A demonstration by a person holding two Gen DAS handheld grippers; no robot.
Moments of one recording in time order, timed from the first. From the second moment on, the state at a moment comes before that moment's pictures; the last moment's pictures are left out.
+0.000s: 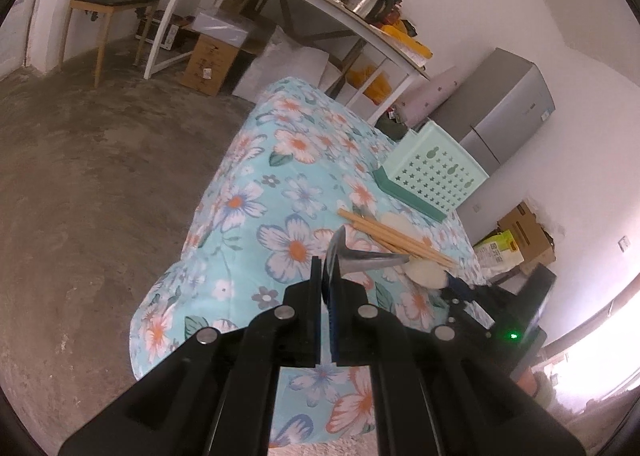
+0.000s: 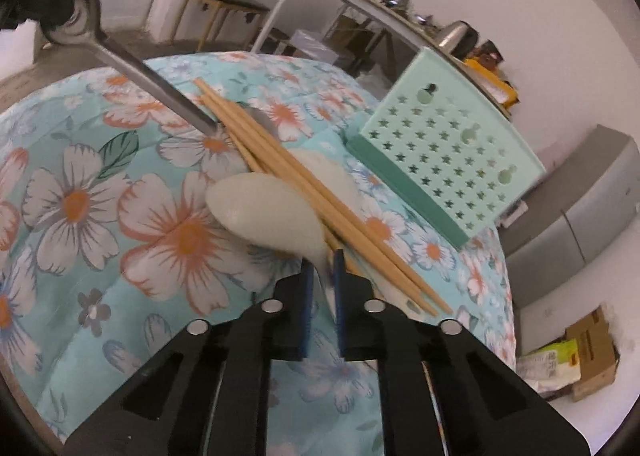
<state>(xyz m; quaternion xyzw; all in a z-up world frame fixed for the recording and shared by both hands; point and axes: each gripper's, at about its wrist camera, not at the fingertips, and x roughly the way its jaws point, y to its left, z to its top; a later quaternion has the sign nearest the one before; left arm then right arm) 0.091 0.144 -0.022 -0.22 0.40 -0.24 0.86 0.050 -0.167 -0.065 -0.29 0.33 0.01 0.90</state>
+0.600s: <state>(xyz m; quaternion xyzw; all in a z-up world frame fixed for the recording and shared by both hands) 0.126 0.069 0.090 -0.14 0.26 -0.28 0.92 0.023 -0.271 0.043 0.06 0.24 0.00 0.97</state>
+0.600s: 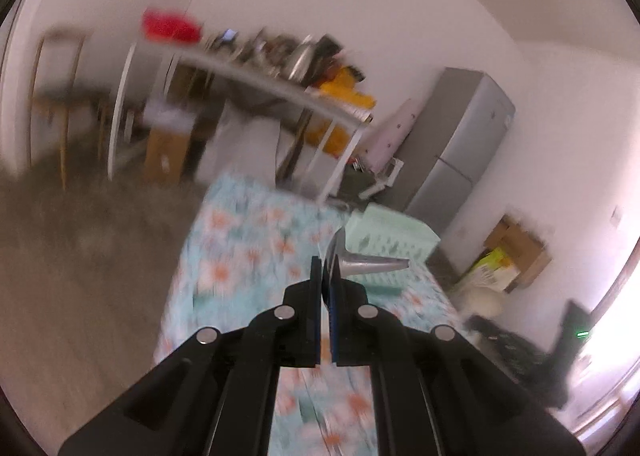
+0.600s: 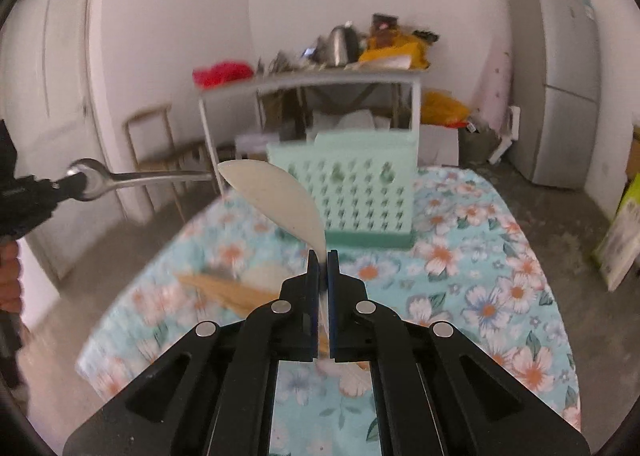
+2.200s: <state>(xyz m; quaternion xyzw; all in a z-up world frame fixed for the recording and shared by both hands) 0.276 -0.108 0.098 -0.03 0.32 -0.31 0.90 0.103 -0.392 0.137 0.28 0.13 0.18 0.93</state>
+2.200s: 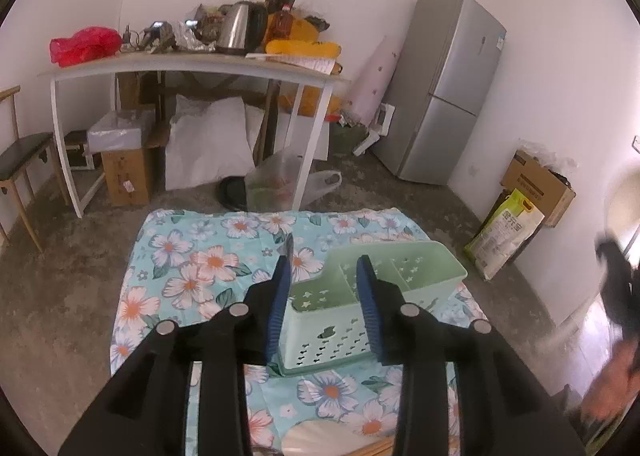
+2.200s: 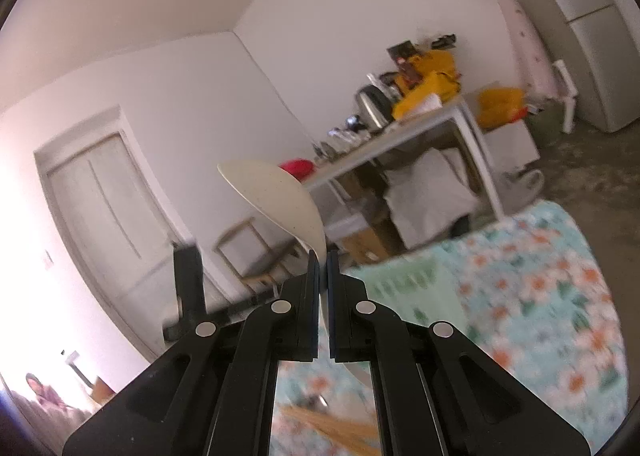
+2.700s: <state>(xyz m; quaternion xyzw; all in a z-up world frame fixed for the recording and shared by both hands) 0.286 -0.098 0.079 -0.04 0.32 -0.30 0.90 0.224 -0.396 0.078 0.28 0.19 0.17 0.93</state>
